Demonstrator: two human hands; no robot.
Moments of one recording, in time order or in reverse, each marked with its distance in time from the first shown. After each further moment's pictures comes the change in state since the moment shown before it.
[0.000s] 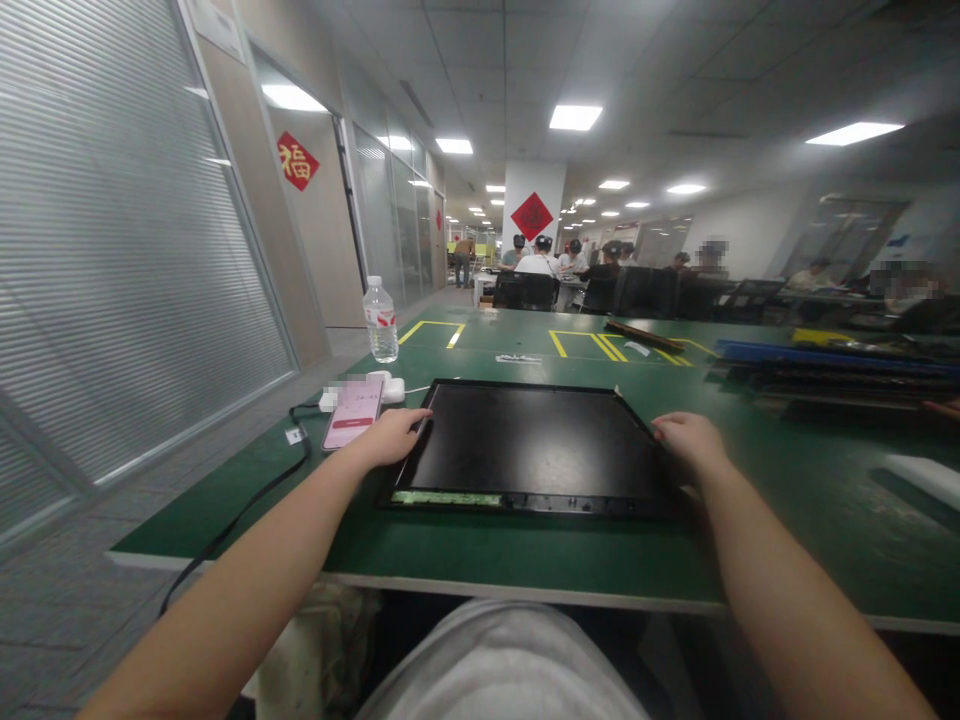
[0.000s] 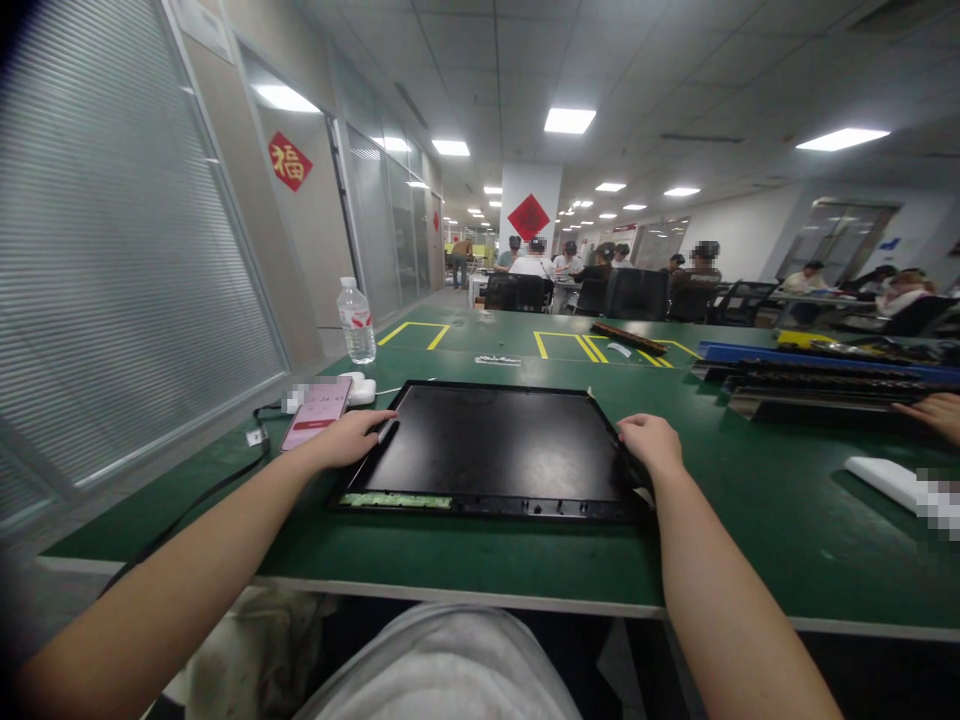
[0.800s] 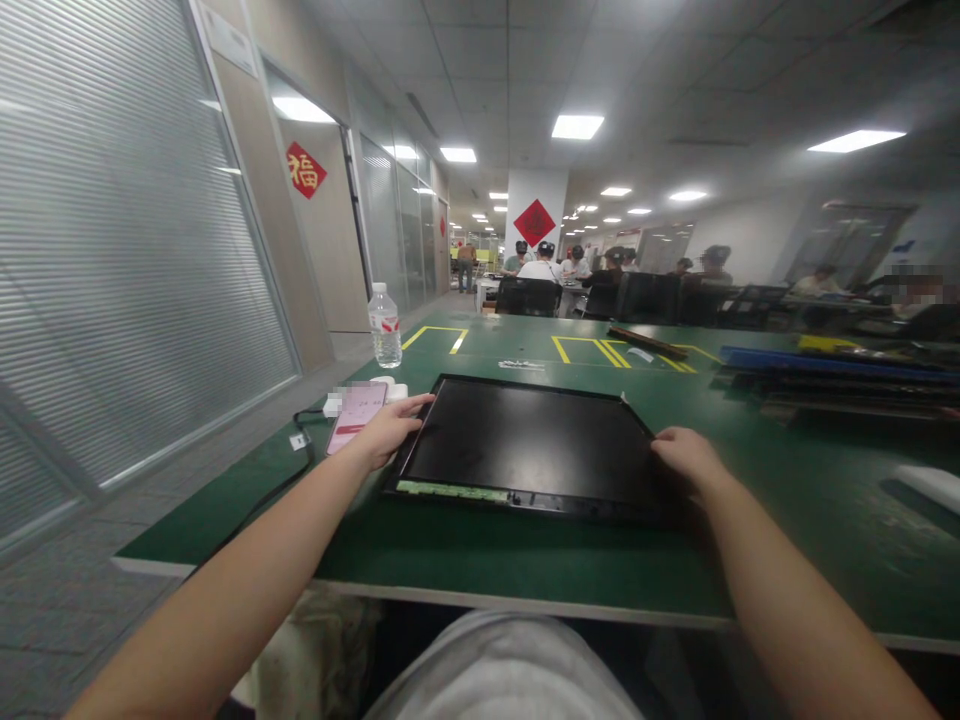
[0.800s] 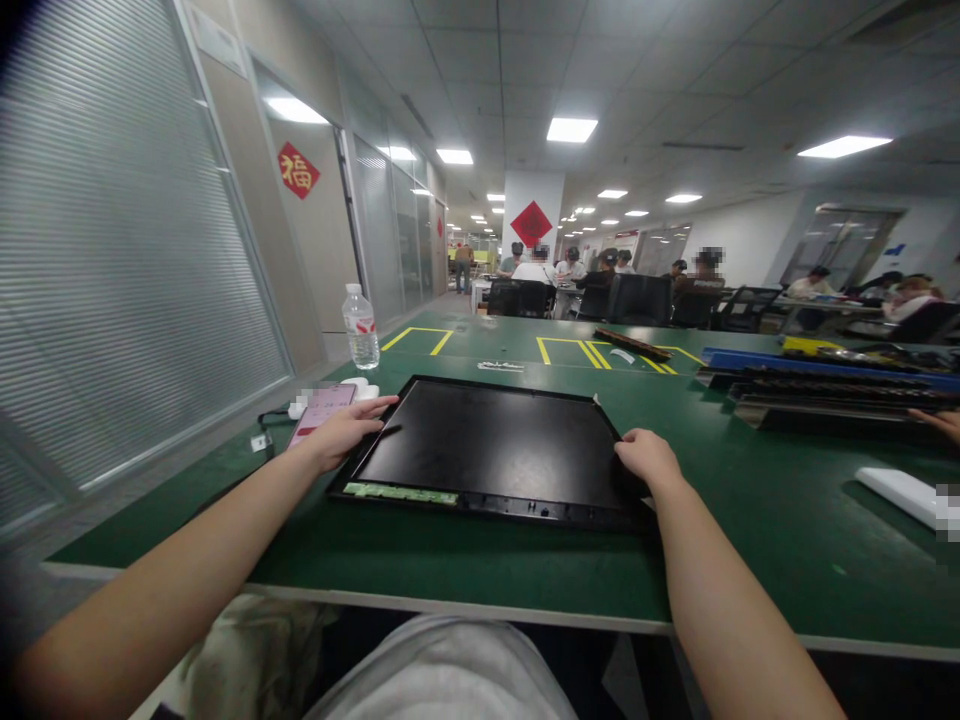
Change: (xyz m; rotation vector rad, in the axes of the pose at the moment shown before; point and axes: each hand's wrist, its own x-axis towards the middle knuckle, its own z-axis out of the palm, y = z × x) left_hand -0.007 0.027 -0.013 -1.334 0.133 -0.405; right_hand -0.012 -0.015 0.002 -0.352 -0.145 -0.059
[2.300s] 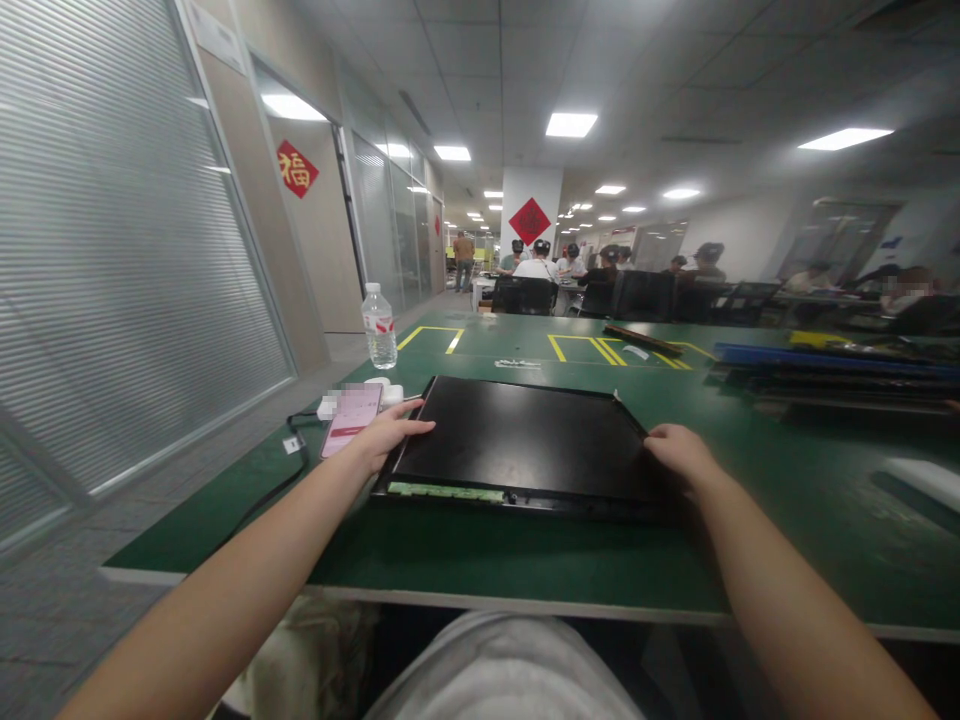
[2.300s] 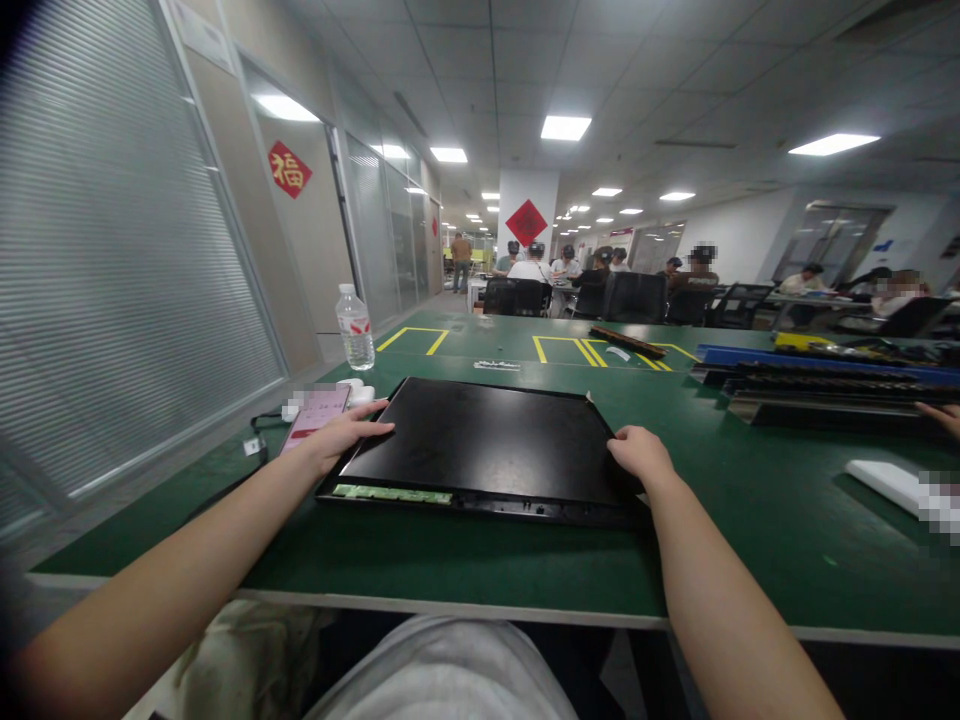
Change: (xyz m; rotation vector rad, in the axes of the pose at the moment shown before) left_hand 0.004 -0.003 -0.002 -0.099 -0.037 -0.178; right_hand -0.002 -0.002 0.003 0.028 0.016 -0.033
